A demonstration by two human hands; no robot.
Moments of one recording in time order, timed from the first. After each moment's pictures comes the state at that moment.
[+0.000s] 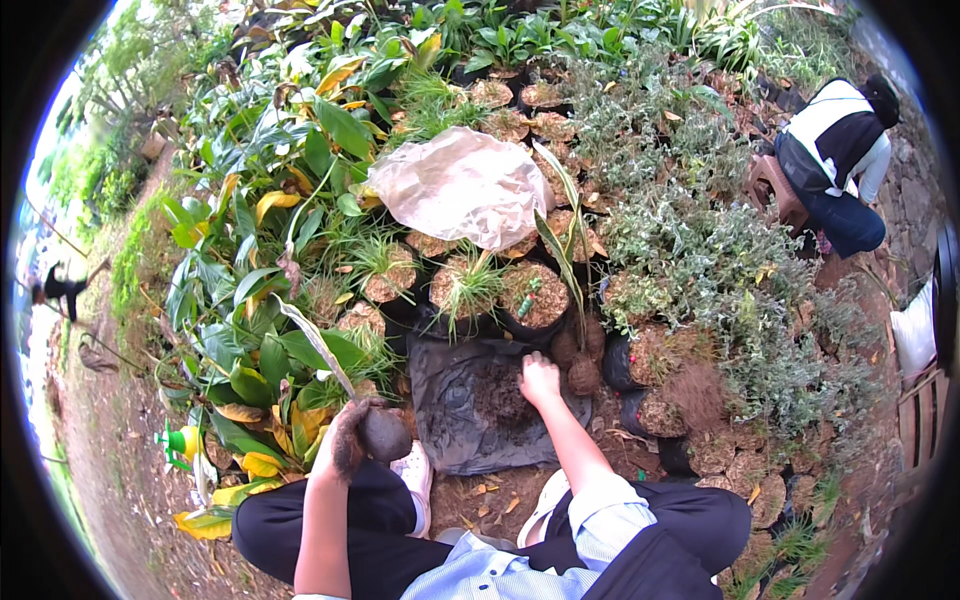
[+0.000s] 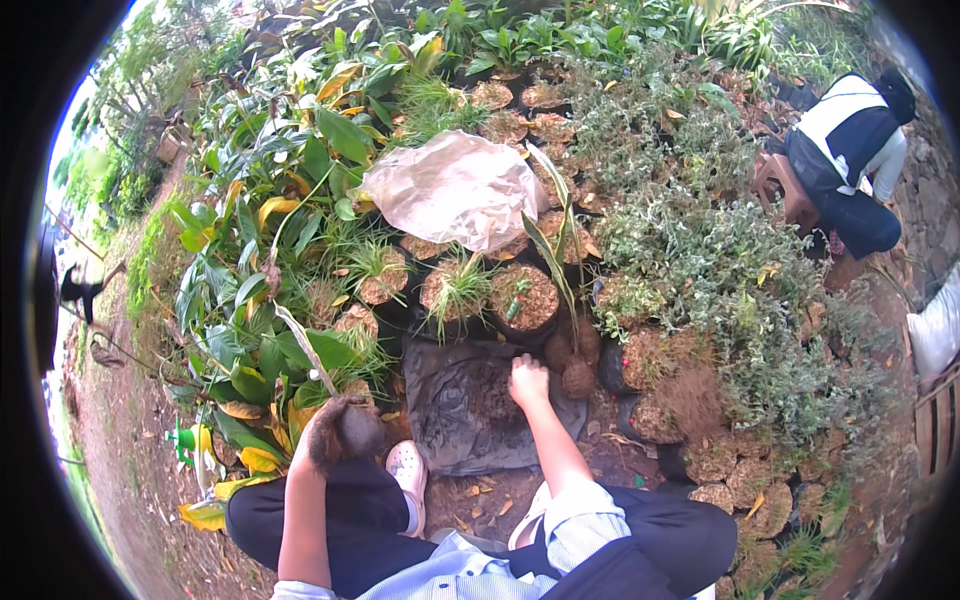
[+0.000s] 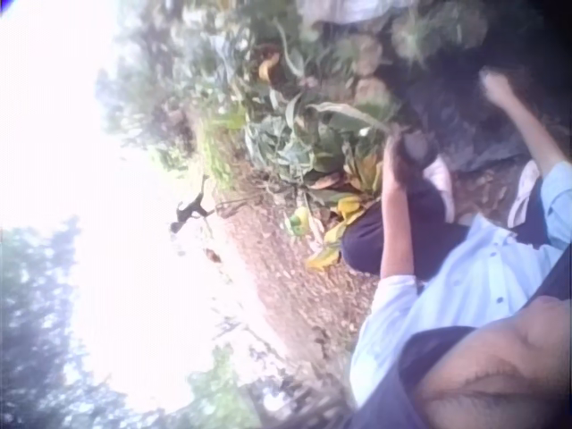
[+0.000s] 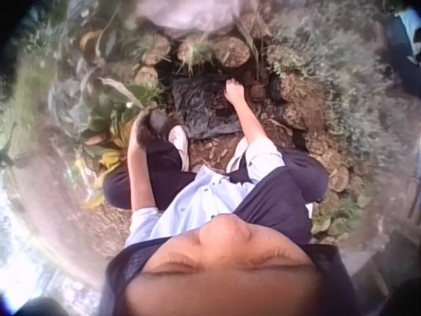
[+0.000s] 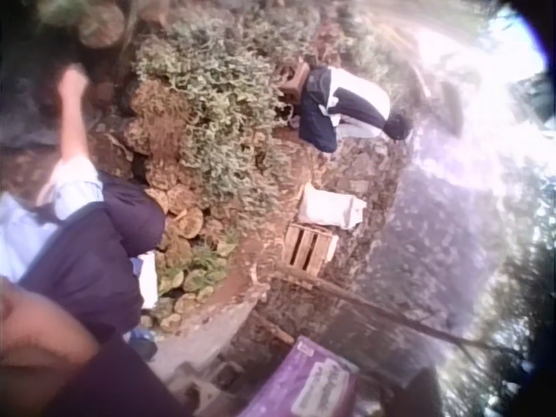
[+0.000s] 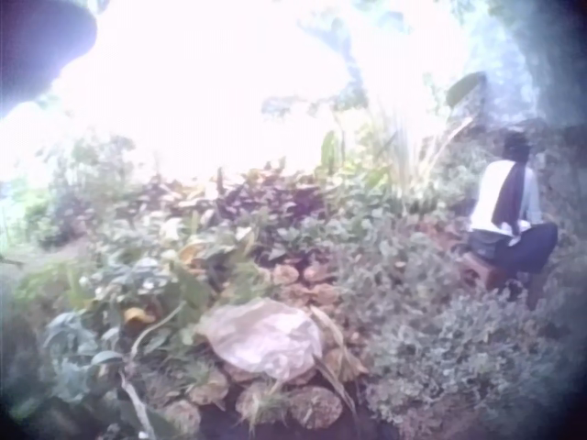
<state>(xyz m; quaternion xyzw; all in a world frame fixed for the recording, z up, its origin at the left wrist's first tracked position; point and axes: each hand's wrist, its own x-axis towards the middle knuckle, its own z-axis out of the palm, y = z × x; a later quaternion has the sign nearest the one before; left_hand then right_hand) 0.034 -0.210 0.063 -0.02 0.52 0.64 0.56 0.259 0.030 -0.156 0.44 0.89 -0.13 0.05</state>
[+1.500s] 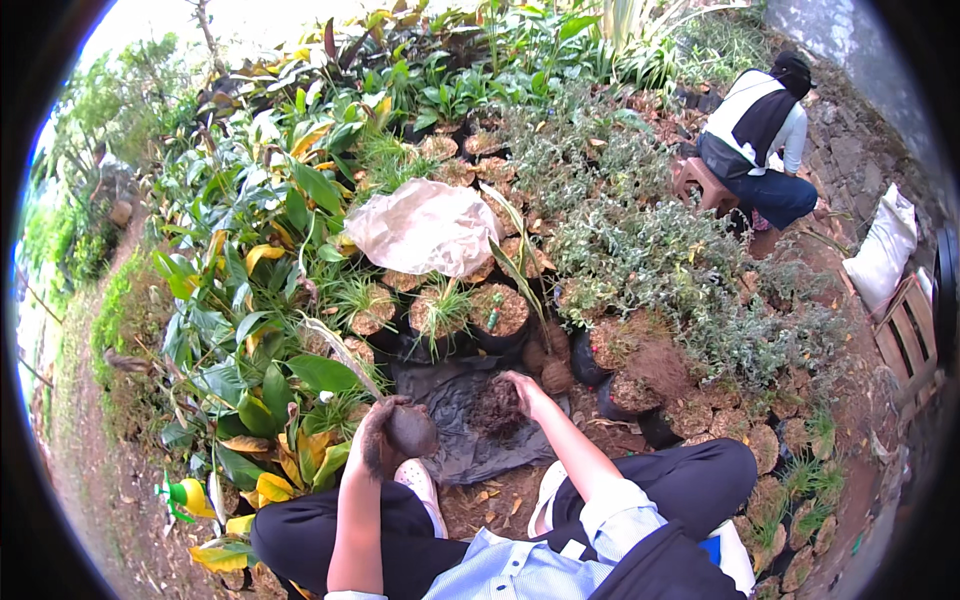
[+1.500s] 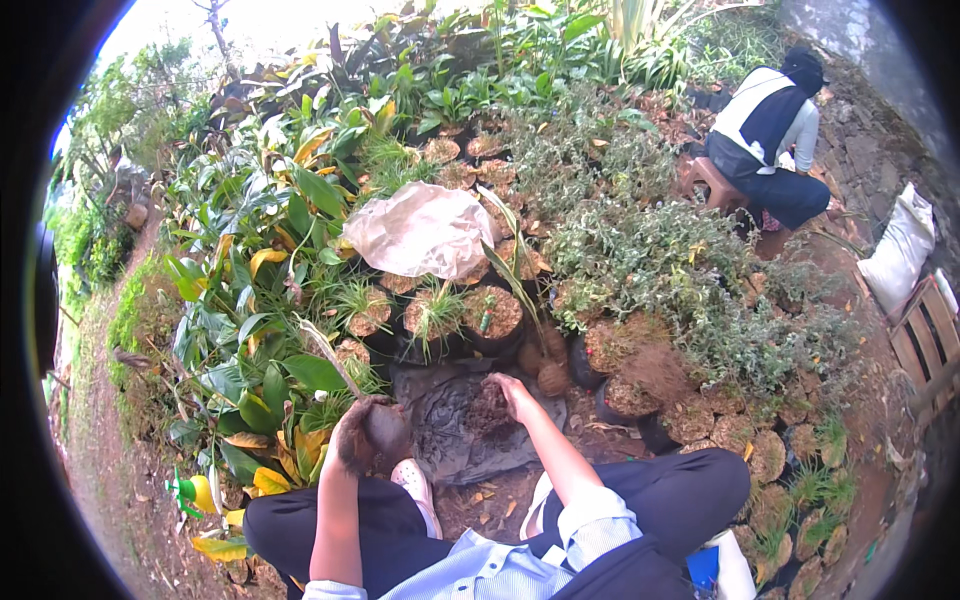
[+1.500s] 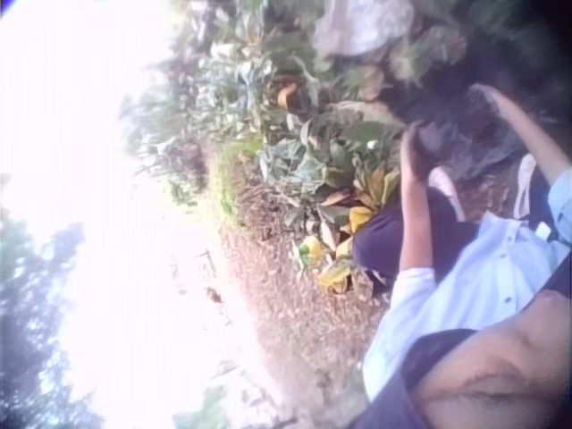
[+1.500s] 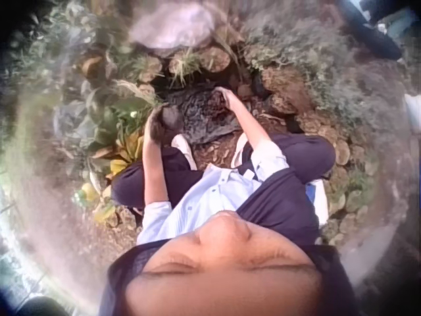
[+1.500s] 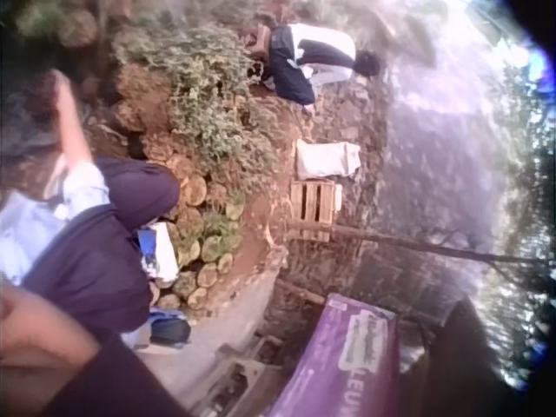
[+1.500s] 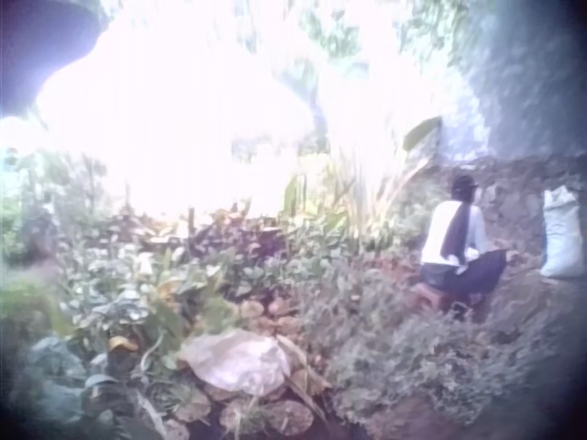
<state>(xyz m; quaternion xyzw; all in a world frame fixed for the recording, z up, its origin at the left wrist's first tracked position) 0.064 -0.220 0.086 0.04 0.39 0.67 0.63 0.278 -0.009 -0.096 0.46 0.24 -0.84 -0.18</state>
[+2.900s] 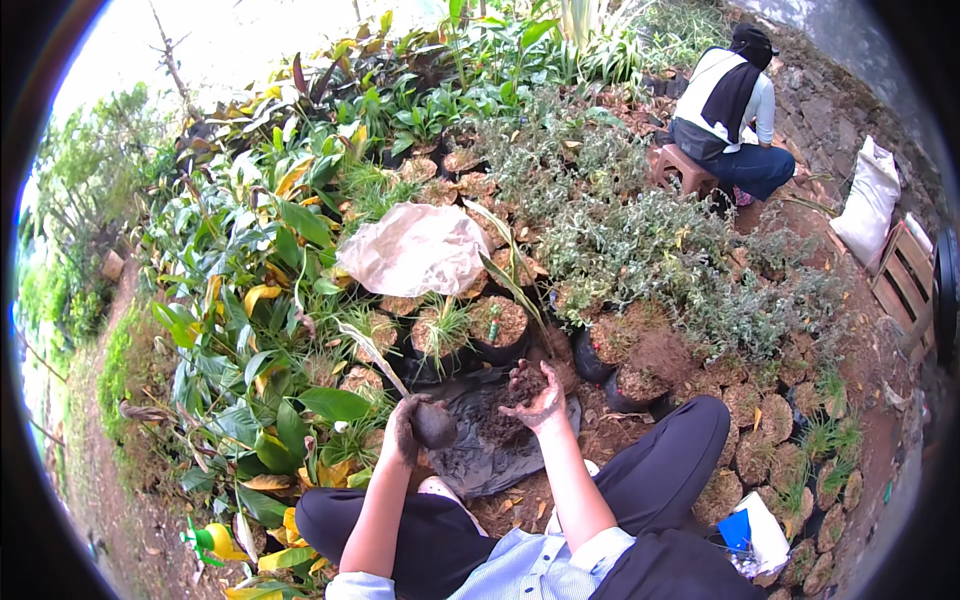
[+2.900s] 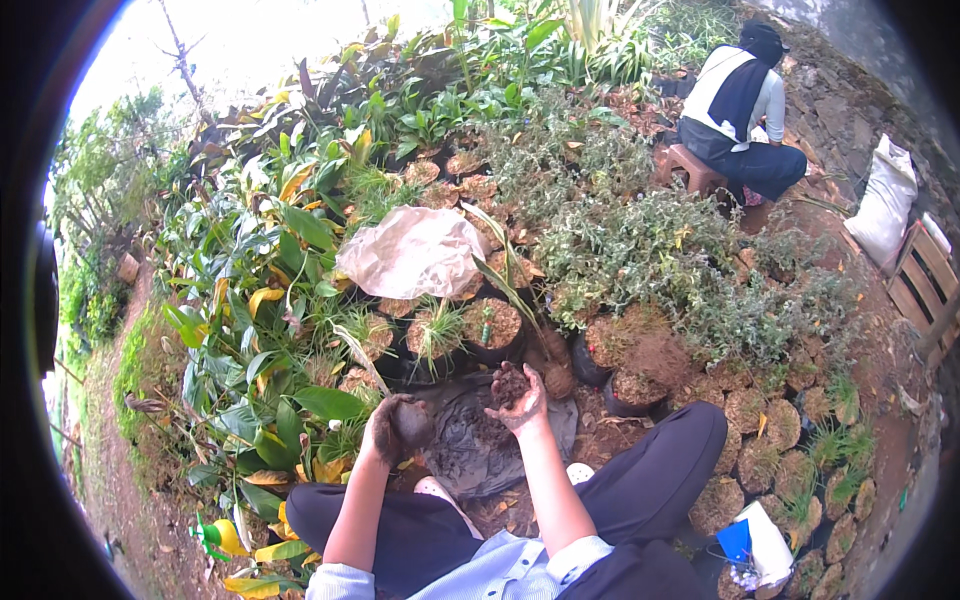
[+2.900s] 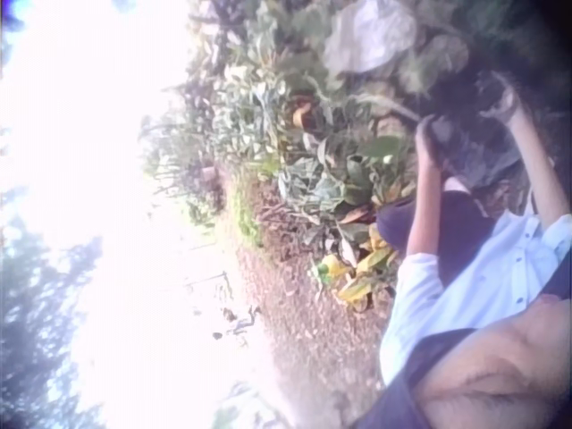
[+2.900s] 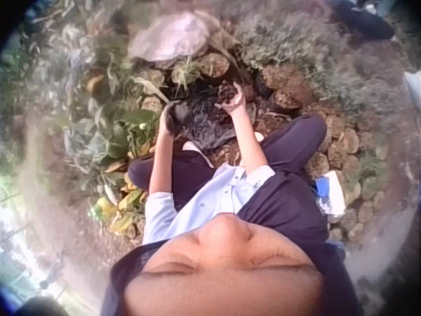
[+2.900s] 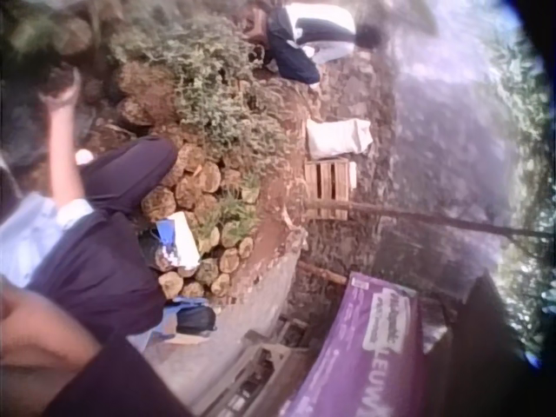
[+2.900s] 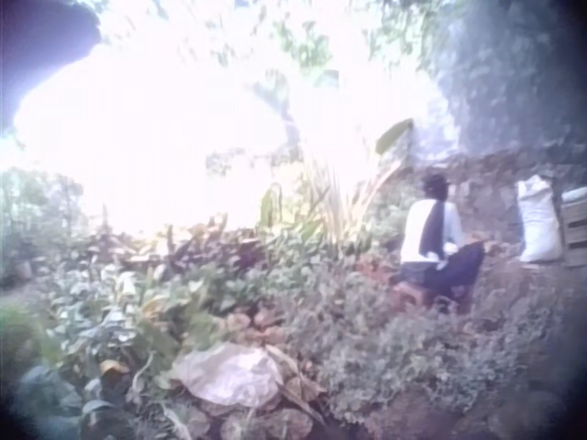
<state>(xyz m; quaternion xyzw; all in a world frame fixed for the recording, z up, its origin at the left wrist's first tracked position) 0.047 -0.166 0.034 0.08 0.43 0.63 0.65 0.277 -0.056 0.004 0.19 0.00 -0.89 -0.41</state>
